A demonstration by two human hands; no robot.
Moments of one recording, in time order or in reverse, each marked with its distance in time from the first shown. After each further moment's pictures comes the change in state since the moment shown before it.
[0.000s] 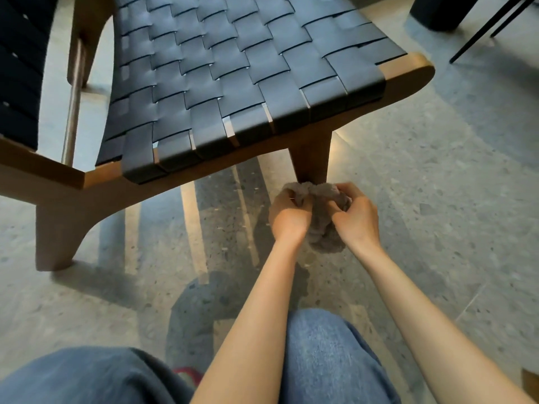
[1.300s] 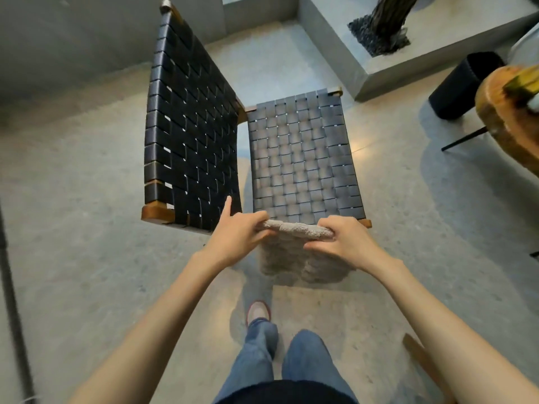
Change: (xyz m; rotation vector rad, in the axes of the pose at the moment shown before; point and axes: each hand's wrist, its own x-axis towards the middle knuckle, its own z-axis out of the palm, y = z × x) left_hand -0.222 0.348 -0.522 0.719 -0.223 0.378; right_hand -0.068 -0.533 -0.280 -0.414 -0.713 -0.435
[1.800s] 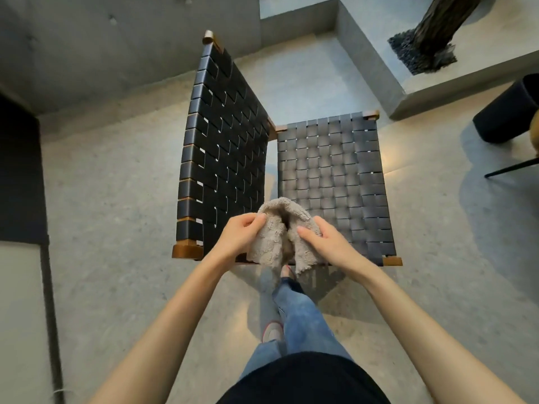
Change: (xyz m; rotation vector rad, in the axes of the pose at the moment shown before) left_hand 0.052 -0.045 -0.062 -0.916 0.062 -0.517; right_hand 0.106 -0.073 -0.019 0.659 -0.195 0.228
